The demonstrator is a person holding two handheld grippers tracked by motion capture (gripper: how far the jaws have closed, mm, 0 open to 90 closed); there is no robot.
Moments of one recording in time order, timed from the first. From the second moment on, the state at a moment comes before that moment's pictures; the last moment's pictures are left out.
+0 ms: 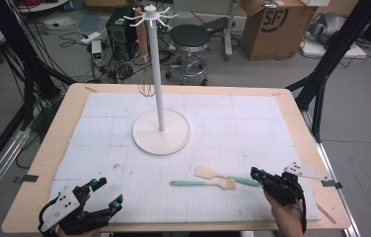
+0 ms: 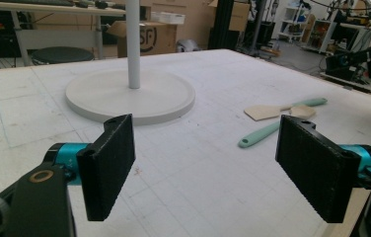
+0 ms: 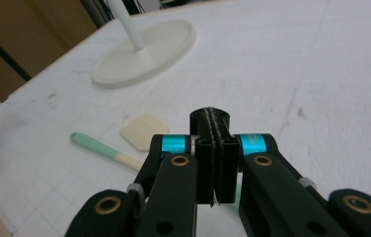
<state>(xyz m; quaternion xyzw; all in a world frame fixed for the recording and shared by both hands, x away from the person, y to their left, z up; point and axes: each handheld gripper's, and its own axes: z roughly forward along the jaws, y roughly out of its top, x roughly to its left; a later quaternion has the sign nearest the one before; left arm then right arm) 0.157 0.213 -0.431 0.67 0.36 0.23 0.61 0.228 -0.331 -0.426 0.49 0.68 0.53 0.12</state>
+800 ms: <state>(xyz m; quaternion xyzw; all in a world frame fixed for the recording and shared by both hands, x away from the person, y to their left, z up) 0.157 0.209 -0.430 0.68 0.35 0.23 0.61 0.252 -0.309 -0.455 0.53 0.75 0.40 0.05</state>
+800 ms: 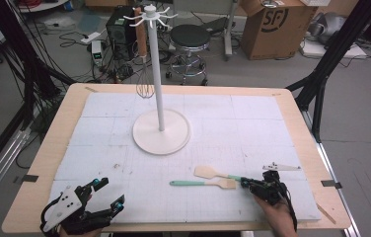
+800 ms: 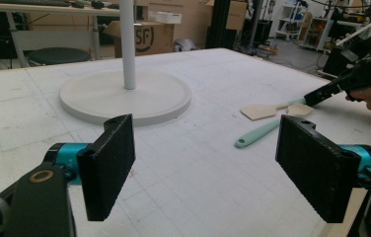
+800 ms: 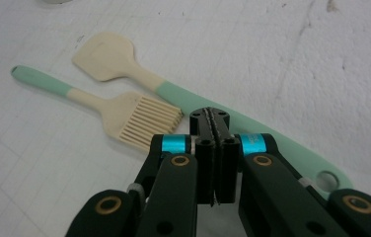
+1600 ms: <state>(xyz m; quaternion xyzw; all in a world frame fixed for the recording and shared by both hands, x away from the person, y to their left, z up) 0.155 0.214 -0.431 0.67 0.36 0.23 0.60 0.316 -0.278 -0.454 0.54 0.75 0.39 0.06</state>
